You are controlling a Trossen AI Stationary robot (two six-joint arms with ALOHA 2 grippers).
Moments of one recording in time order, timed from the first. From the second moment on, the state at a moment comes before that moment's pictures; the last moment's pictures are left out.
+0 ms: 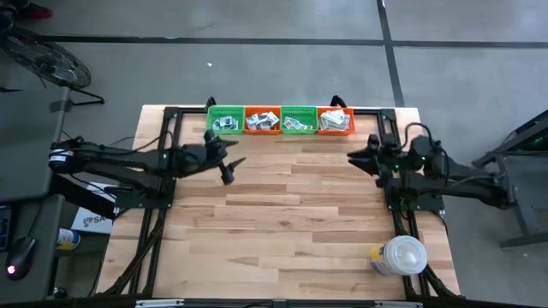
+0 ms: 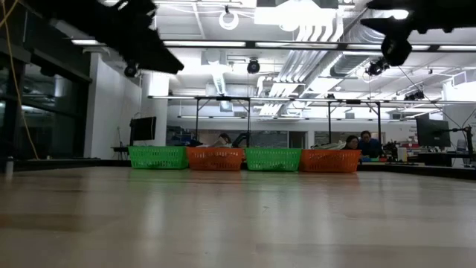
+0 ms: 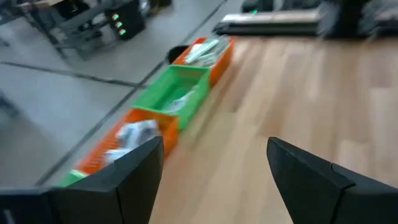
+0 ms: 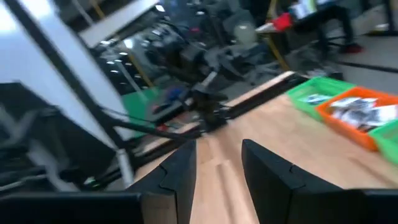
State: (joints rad) left arm 0.04 0.97 0.63 -0.04 -0.49 0.03; right arm -0.27 0.38 0.43 -0.06 -0.20 0.50
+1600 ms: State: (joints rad) left arm -0.29 0.01 0.01 0.27 -0.75 0.24; right arm -0.22 0.01 0.01 0.19 -0.22 0.43
